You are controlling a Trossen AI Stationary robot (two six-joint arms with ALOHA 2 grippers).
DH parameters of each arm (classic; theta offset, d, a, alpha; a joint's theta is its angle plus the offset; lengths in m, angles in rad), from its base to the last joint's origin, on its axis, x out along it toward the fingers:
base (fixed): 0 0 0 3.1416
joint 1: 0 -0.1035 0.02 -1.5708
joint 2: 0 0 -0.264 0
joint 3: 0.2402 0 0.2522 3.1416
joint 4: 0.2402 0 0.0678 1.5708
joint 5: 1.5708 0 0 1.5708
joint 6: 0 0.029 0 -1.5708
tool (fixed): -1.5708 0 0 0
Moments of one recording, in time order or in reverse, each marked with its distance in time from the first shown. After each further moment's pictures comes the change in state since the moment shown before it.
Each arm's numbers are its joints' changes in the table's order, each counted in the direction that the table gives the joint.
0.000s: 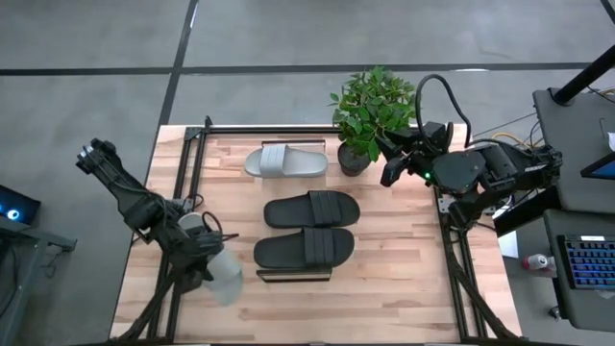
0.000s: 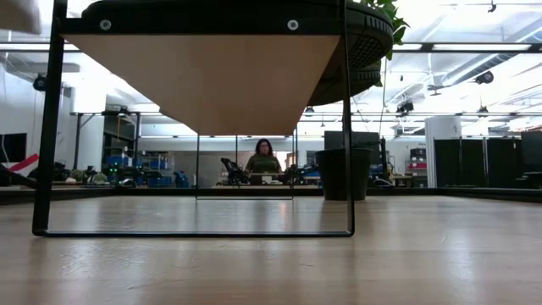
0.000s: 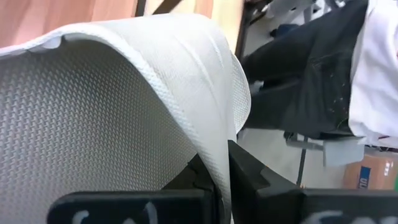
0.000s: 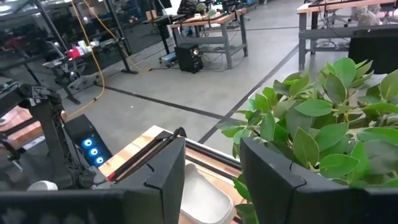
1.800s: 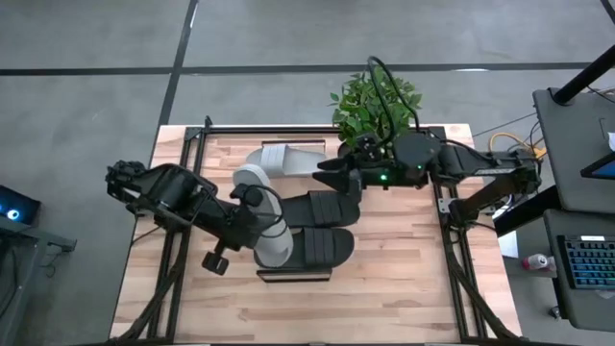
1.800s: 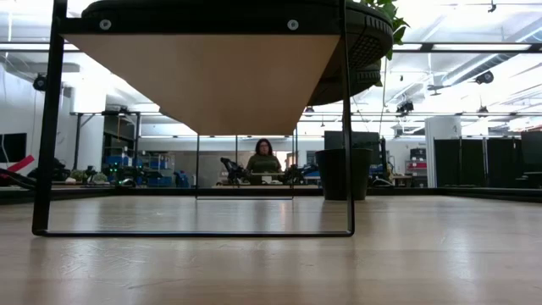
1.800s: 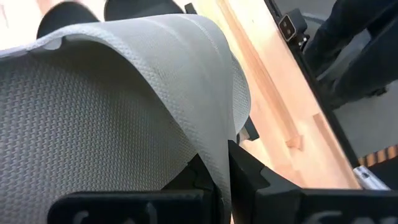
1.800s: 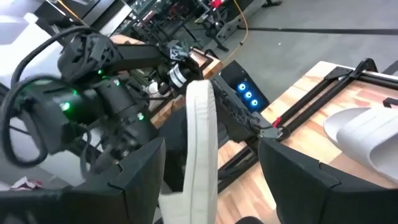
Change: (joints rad) left arm -0.302 -0.610 1.085 0.639 0.157 1.072; right arm 0.184 -0.176 0.000 -0.454 0.837 0.117
